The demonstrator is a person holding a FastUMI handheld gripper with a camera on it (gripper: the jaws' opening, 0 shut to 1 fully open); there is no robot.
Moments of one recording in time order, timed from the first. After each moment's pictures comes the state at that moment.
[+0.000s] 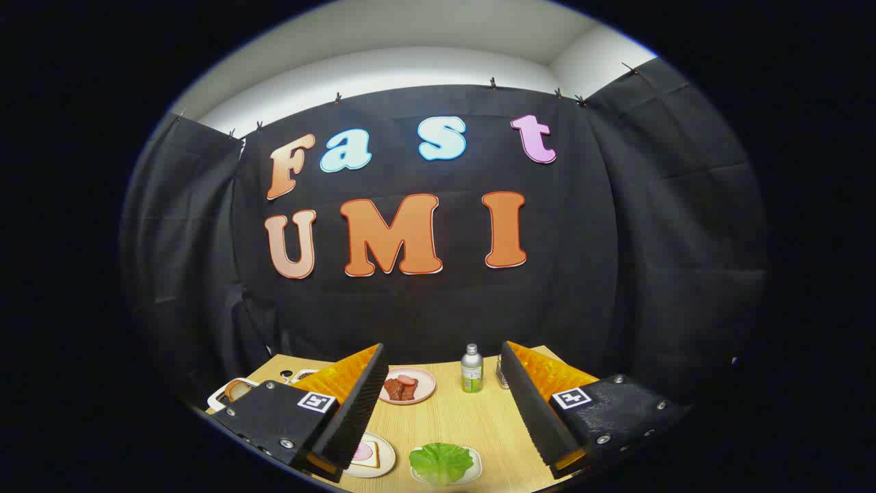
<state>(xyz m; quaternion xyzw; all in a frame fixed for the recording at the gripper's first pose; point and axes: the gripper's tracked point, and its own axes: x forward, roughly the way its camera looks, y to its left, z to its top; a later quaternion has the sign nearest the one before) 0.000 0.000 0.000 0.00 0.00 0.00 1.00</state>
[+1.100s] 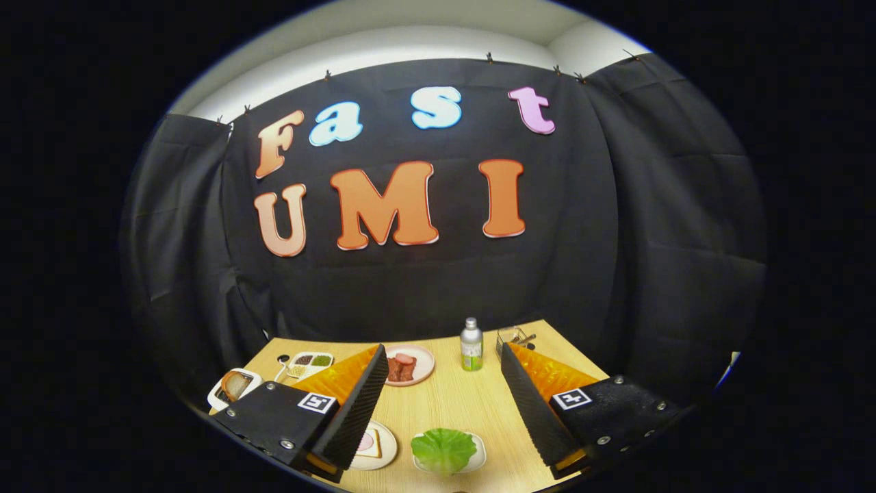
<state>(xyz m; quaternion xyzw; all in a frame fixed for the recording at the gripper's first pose) 0.021 -0.003 -0.059 0.00 0.12 -0.02 0.99</state>
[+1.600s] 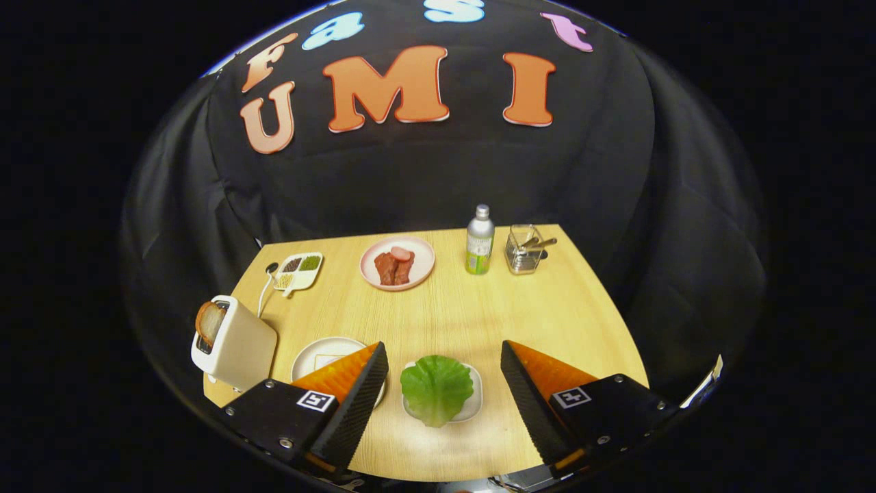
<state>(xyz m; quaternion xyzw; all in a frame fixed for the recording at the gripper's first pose) 0.038 0.006 -0.182 -0.02 0.36 0.01 0.93</state>
